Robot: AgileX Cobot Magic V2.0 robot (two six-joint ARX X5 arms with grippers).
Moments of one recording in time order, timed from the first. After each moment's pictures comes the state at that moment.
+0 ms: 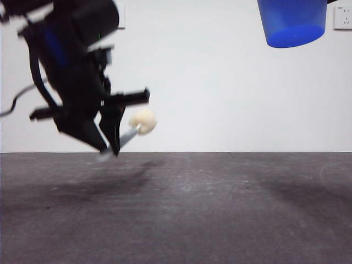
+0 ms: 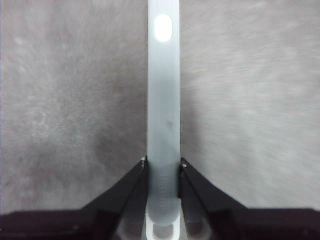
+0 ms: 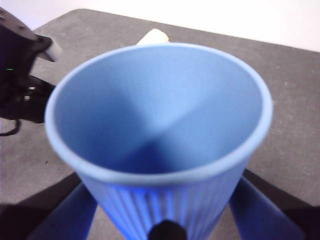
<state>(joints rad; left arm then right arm) -0.54 1.62 0.97 -0.21 -0.18 -0.42 0.83 0.75 0.78 -0.44 0.31 0.12</state>
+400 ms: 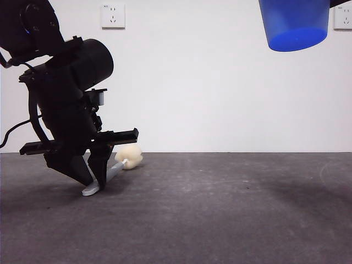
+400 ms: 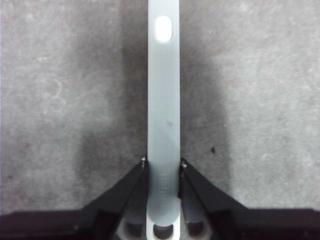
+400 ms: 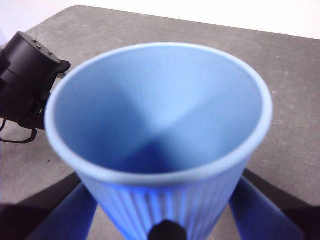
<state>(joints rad) -0.47 1.76 0.97 -0.18 -0.15 -0.42 0.83 0.75 0.78 -0.45 0.31 0.16</state>
